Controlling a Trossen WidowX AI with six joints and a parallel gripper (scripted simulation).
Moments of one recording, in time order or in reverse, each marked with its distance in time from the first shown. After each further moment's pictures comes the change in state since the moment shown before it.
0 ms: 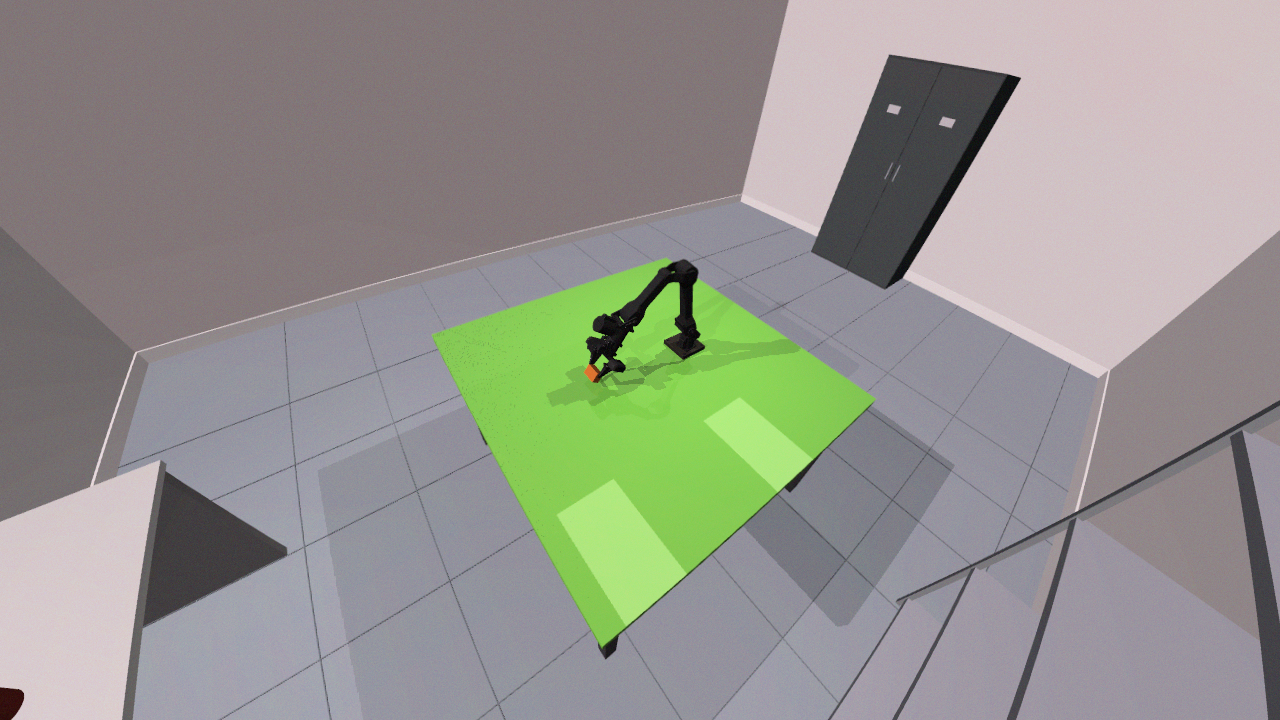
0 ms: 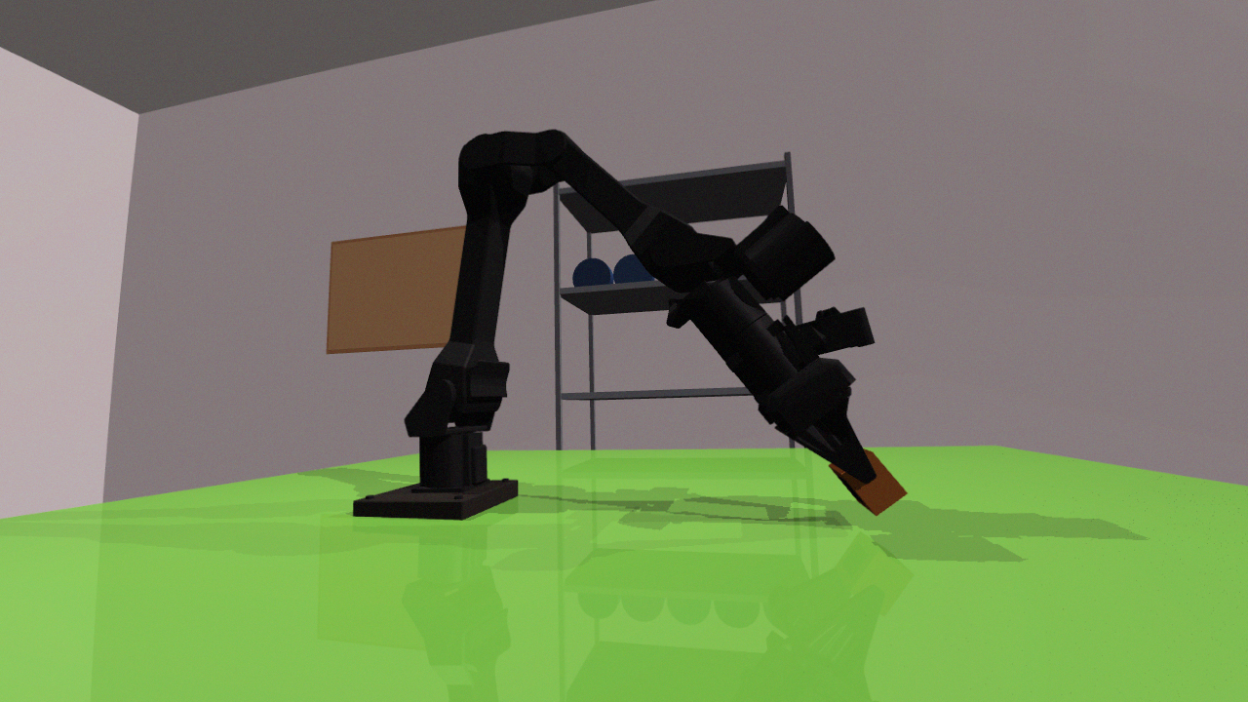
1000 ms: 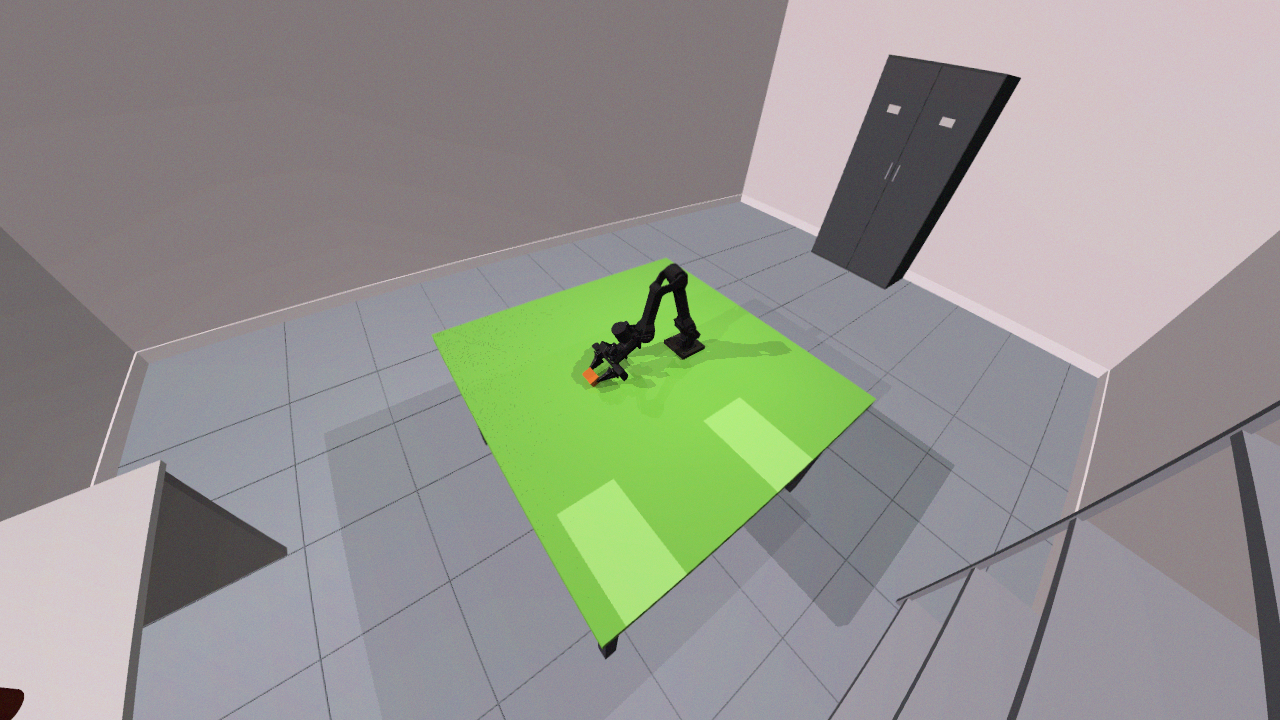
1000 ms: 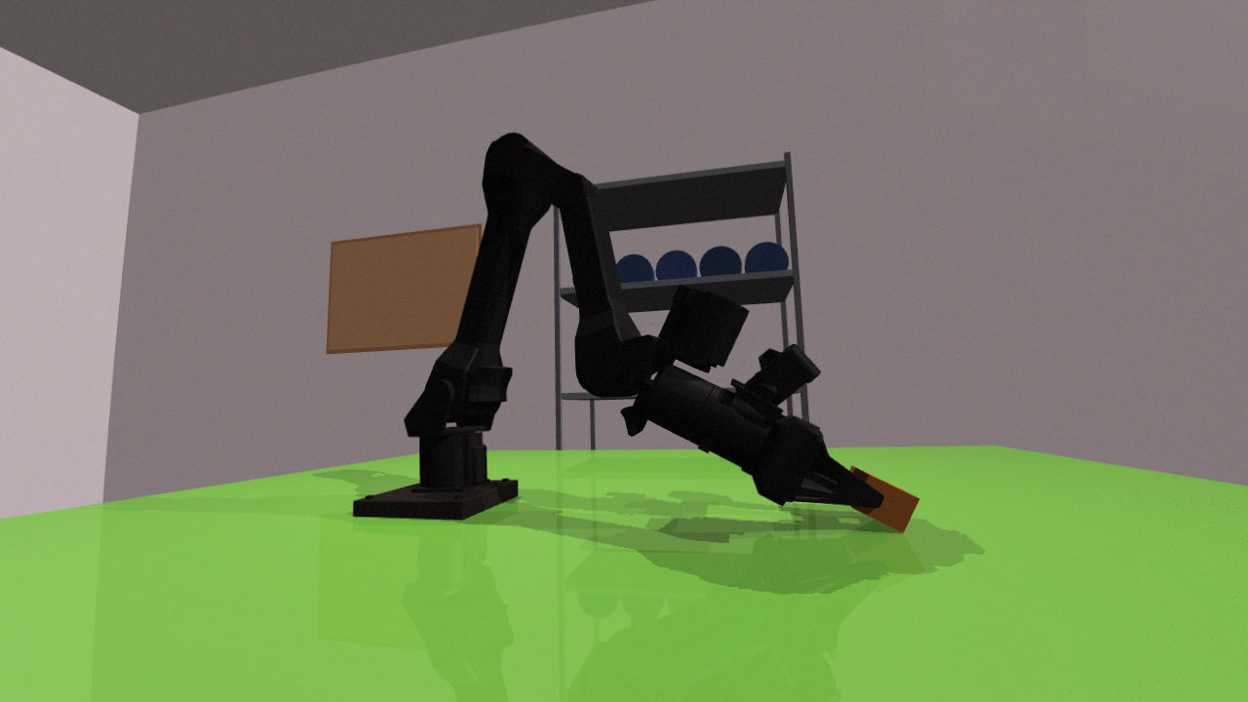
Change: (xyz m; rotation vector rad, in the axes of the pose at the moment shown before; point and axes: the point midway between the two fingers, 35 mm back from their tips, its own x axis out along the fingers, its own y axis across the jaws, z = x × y) arm 0.021 0.000 -0.022 0.000 -0.455 0.000
